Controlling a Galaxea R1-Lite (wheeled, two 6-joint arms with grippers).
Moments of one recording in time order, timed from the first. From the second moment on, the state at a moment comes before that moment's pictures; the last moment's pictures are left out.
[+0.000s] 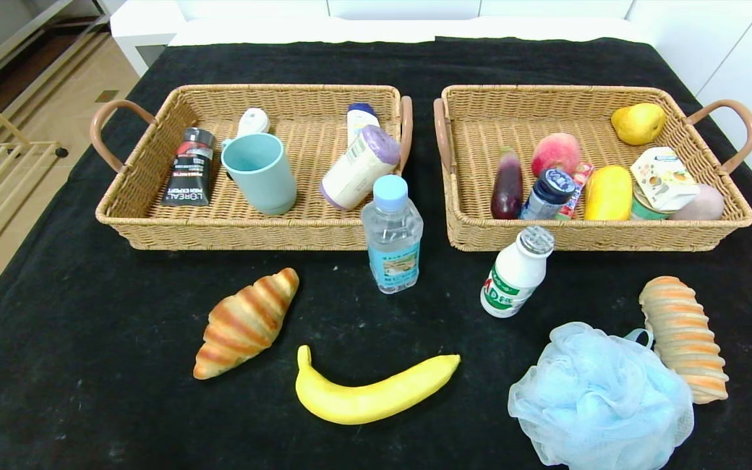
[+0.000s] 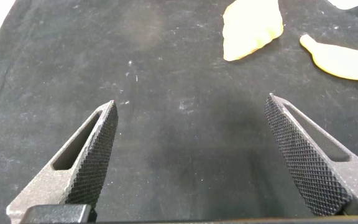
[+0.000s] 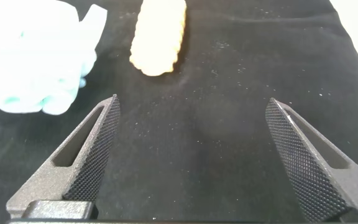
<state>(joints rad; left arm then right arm) 0.00 0.00 0.00 -0.09 0.00 -0.02 0.00 0.00 0.00 -0.08 -0.02 0.03</state>
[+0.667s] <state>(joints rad) 0.00 0.13 -0.19 -0.17 -0.23 -0.08 0.01 0.12 -0.18 -0.07 0.08 0.07</state>
